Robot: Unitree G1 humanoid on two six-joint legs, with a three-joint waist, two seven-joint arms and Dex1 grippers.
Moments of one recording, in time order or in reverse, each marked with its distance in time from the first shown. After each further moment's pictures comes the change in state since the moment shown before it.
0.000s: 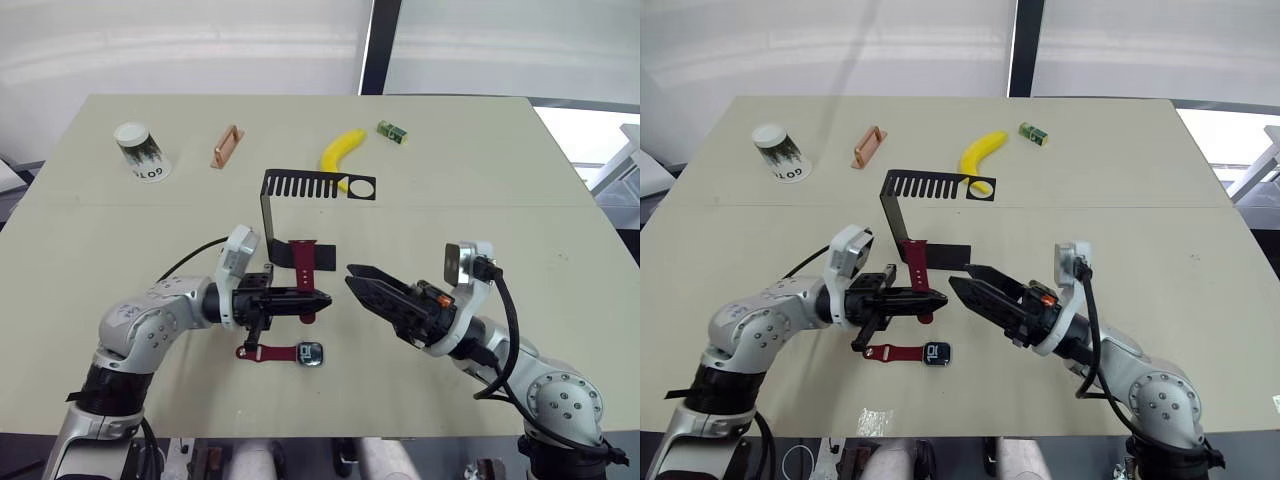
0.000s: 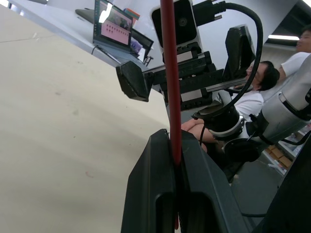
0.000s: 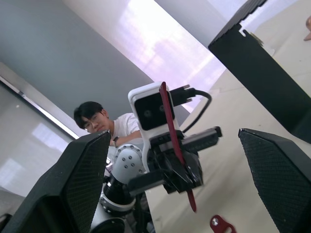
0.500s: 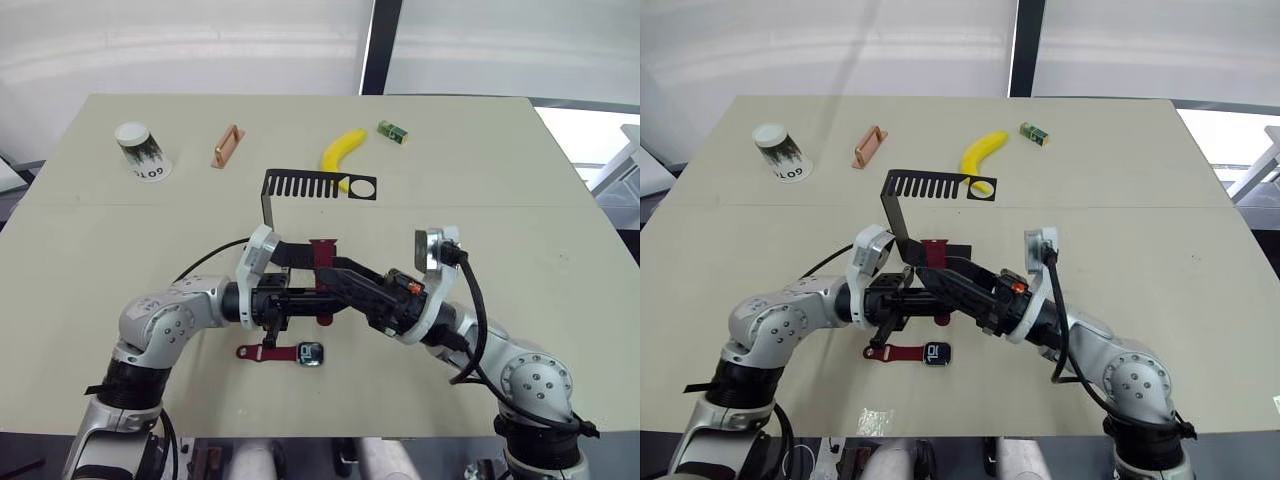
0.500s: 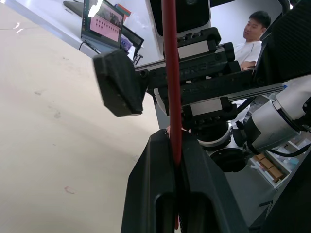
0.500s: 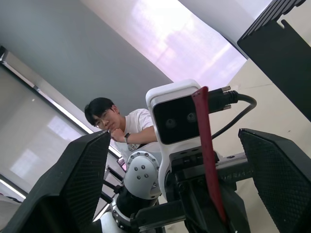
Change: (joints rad) left arm -0.019 -0.057 -0.007 -0.002 -0.003 0.072 0.043; right arm -0.109 0.052 0.110 0.052 -0.046 -0.026 -0.043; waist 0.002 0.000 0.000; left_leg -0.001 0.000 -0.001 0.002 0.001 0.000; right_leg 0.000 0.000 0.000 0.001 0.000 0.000
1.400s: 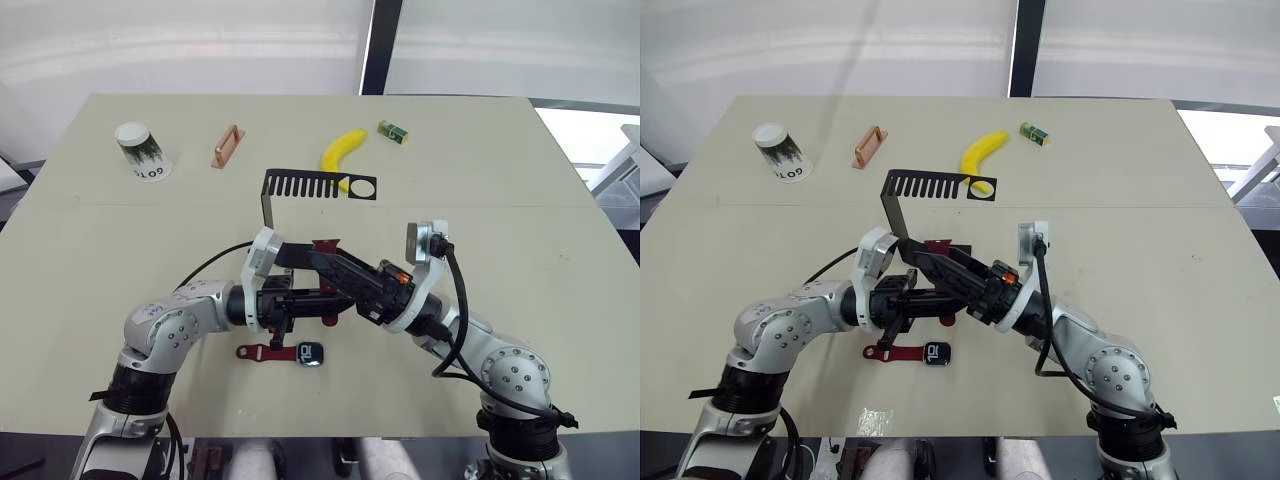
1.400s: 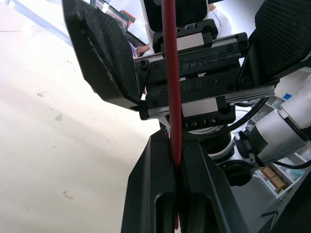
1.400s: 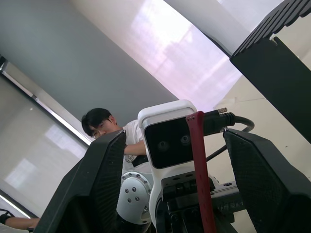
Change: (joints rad) left arm 0.022 -0.030 0.010 -0.020 -0.008 0.013 0.056; right arm -0.019 0.065 0.016 0.032 -0.070 -0.042 0.015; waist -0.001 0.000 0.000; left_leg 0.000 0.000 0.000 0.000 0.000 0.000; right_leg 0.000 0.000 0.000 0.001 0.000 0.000
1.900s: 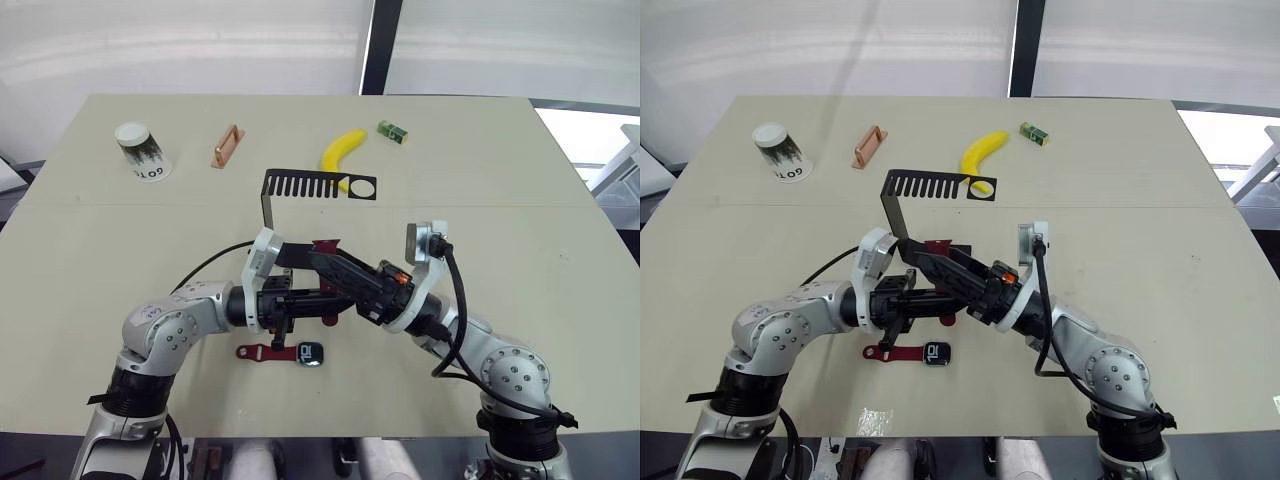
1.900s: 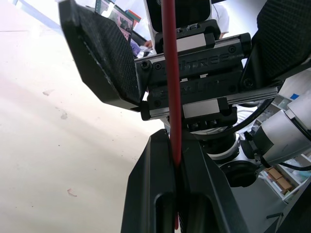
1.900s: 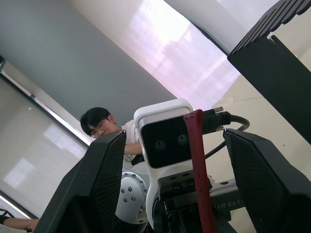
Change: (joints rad) left arm 0.010 0.000 0.006 -0.021 0.000 0.008 0.022; right arm -0.001 0.002 0.002 0.006 -0.005 0.002 0.002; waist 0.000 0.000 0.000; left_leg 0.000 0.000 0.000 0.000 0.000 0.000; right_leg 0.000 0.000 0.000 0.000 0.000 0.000
